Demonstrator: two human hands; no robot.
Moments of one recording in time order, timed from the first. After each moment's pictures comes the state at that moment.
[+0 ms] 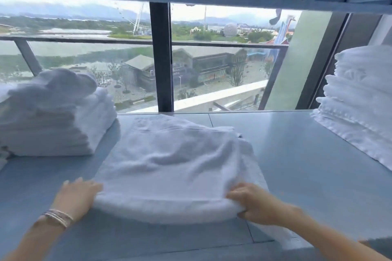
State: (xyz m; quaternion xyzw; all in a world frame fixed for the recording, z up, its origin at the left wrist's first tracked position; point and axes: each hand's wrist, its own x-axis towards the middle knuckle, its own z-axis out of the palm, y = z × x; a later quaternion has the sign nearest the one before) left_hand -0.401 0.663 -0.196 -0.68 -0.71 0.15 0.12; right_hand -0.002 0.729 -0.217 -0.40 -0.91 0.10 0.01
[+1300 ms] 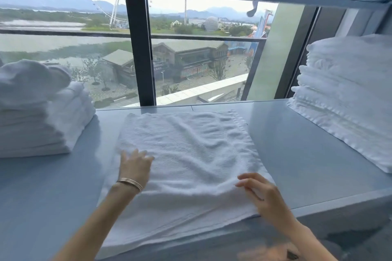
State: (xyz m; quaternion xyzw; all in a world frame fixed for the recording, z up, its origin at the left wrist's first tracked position) left_hand -0.286 0.746 -0.236 -0.71 -0.70 0.01 0.09; right_hand 0.052 0.684 -0.264 -0.47 -0.78 0.14 0.38
